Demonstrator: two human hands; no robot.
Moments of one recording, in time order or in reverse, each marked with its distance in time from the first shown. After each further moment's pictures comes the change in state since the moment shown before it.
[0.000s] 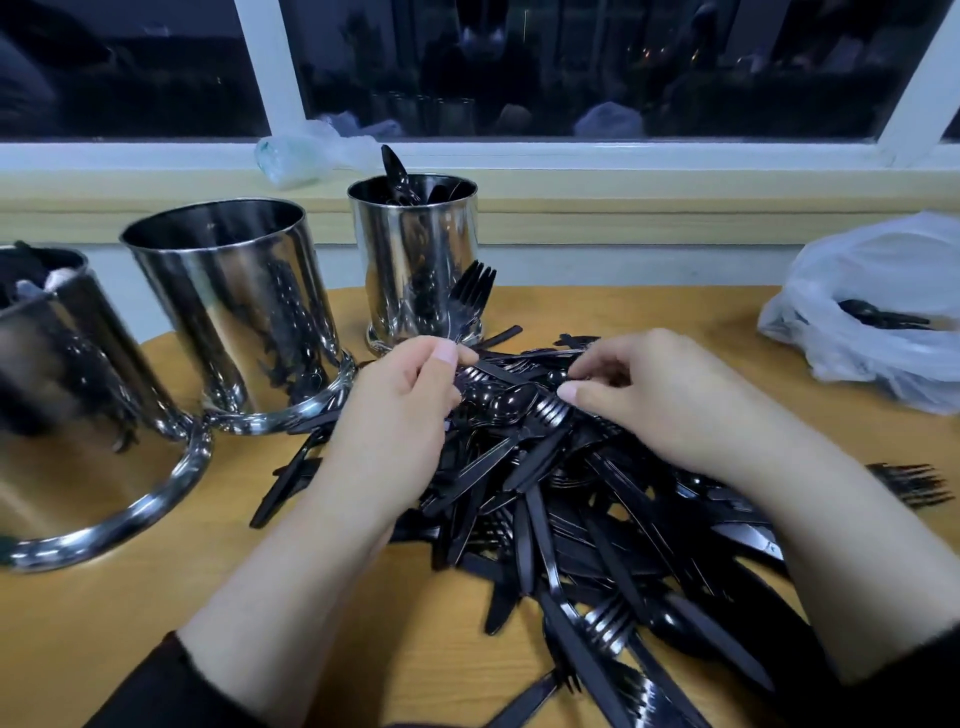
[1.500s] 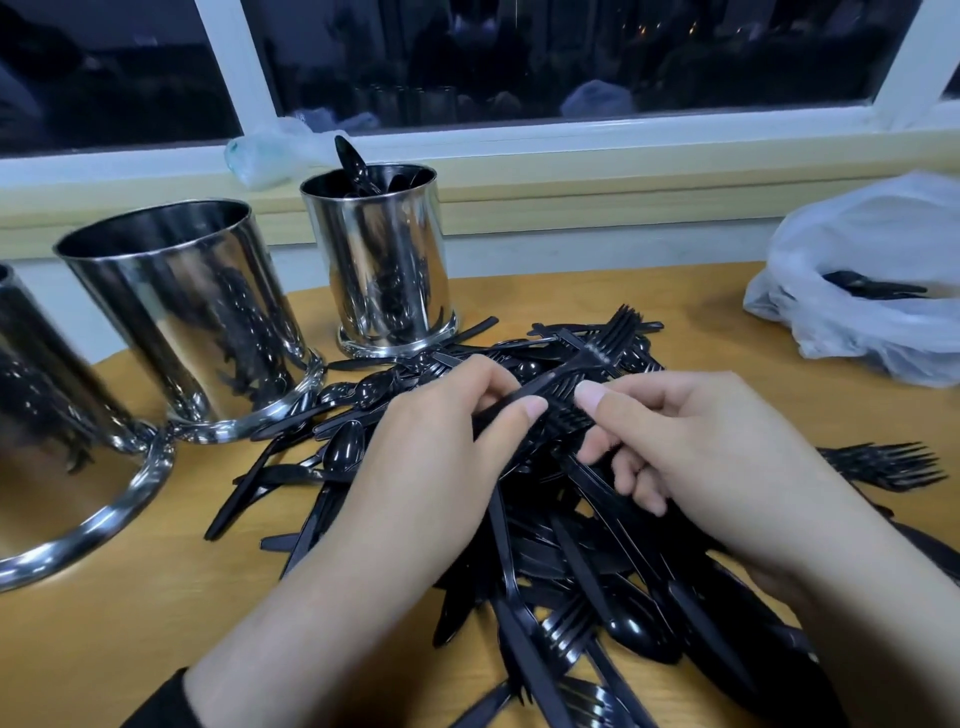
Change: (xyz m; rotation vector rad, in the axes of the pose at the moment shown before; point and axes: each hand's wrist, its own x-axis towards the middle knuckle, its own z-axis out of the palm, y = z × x) left_hand -0.020 0.013 0.043 0.469 -0.084 0.240; right_hand -0.056 0.013 0.004 0.732 0.014 0.183
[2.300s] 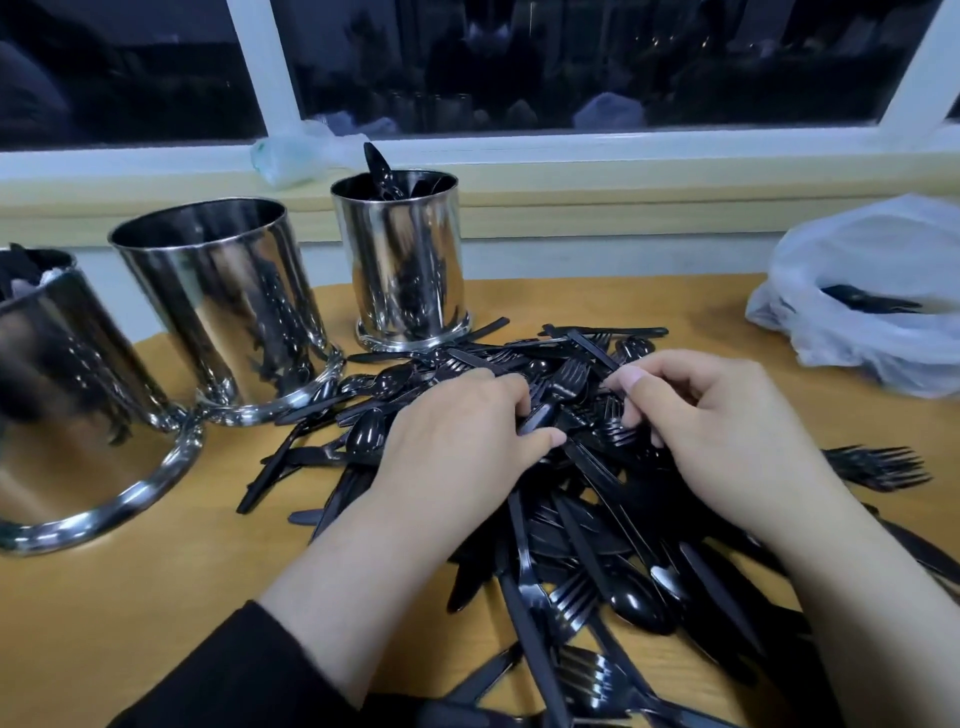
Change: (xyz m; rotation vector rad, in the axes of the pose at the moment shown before) left_hand 0.013 0.000 0.006 0.521 -0.187 -0.034; right_hand 0.006 0.010 -0.010 -0.265 0.174 -0.225
